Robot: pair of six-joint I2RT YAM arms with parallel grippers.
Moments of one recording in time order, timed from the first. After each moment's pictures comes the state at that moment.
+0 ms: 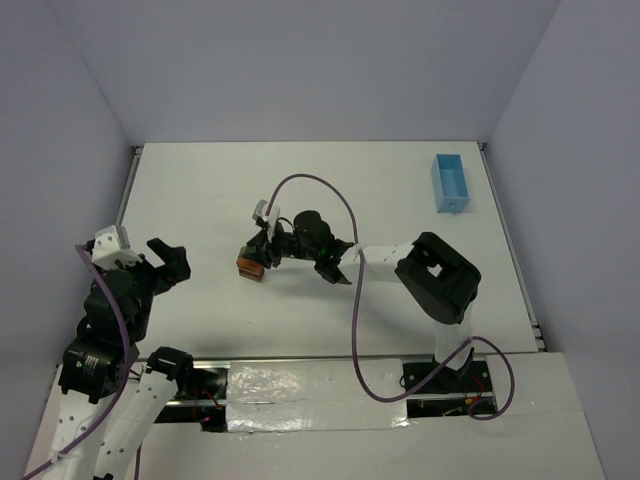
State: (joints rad) left arm -0.24 0.35 0.83 -0.74 -0.39 -0.45; right arm 0.90 1.89 1.07 0.68 -0.41 -0.02
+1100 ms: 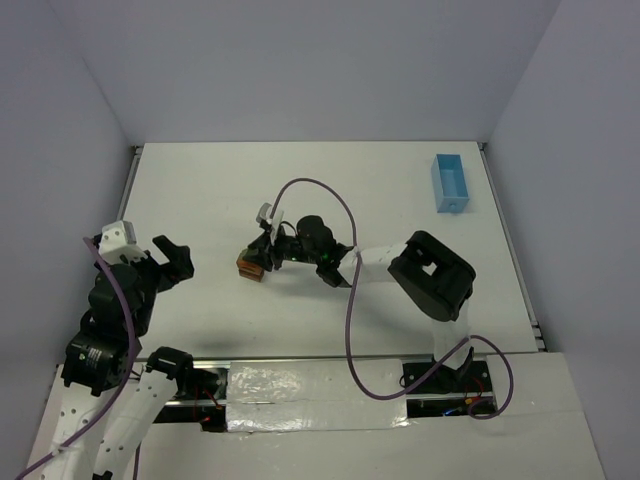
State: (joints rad) left arm -0.24 0.38 0.83 -0.73 -0.37 -0.42; right arm 0.89 1.93 1.03 0.79 -0.42 0.02
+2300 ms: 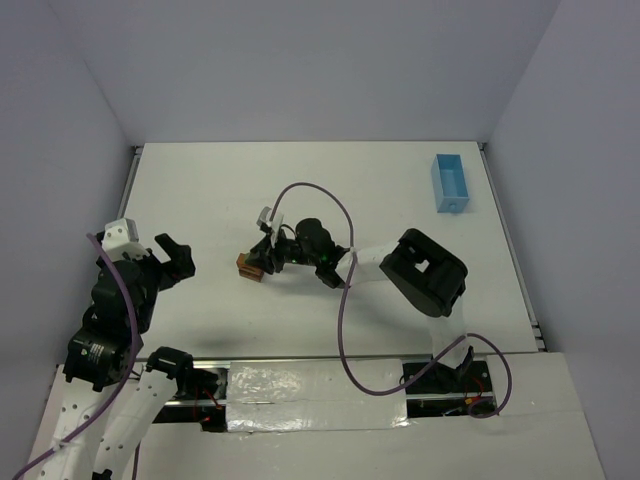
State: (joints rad) left arm -0.24 0.41 0.83 -0.73 -0.37 -0.42; right arm 0.88 1.98 1.02 0.81 -0.42 0.03
